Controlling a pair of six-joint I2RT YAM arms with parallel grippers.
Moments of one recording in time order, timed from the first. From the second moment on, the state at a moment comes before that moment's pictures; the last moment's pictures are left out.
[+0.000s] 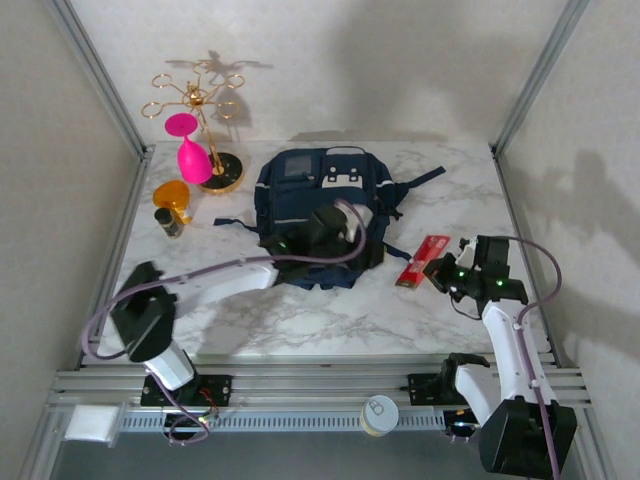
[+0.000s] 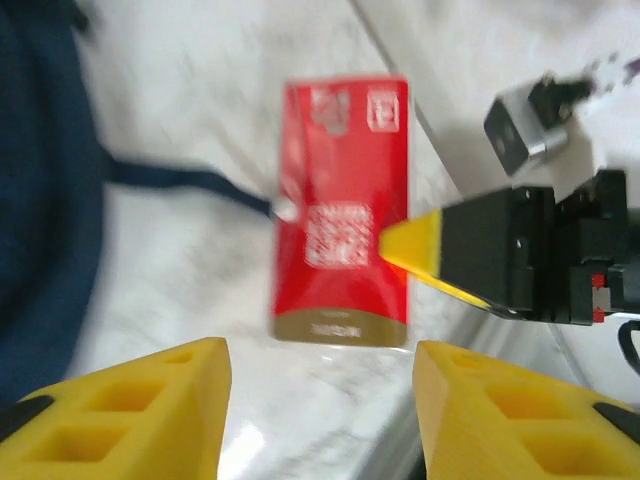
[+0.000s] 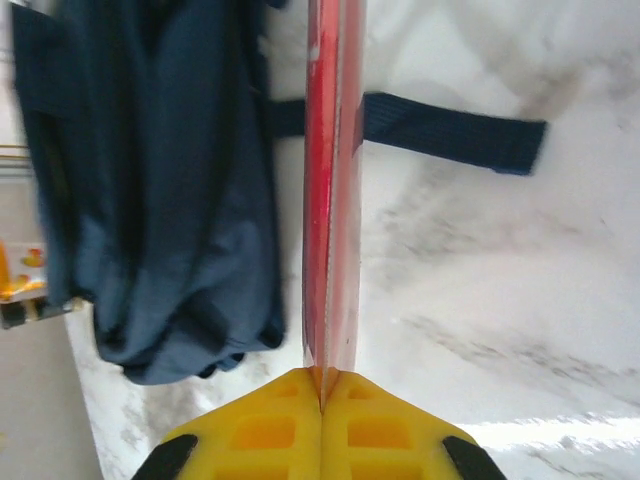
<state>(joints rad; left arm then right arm) -0.89 1.61 1.25 -0.16 0.18 -0.59 -0.09 0.89 0.65 -0.68 -0.56 0.62</state>
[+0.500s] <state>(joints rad) -0.75 1.69 1.21 -0.44 -0.15 0.13 0.01 0.94 0.70 -0.62 -0.68 0.69</state>
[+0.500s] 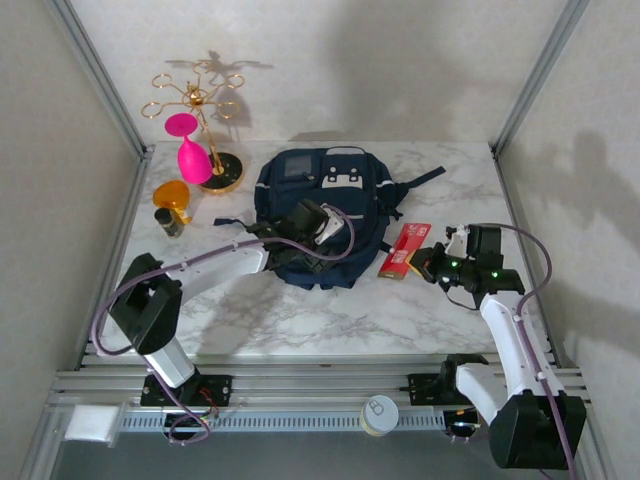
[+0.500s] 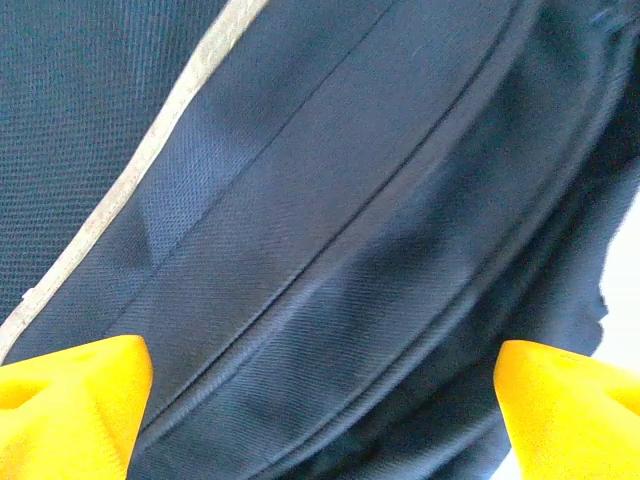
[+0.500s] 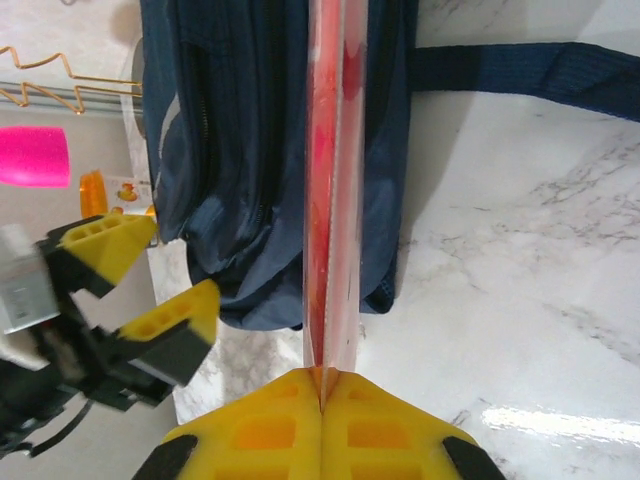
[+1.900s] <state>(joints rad) -0.61 1.70 1.29 -0.56 -0.11 0.38 0.07 0.98 0.70 -0.51 -0.74 0.73</state>
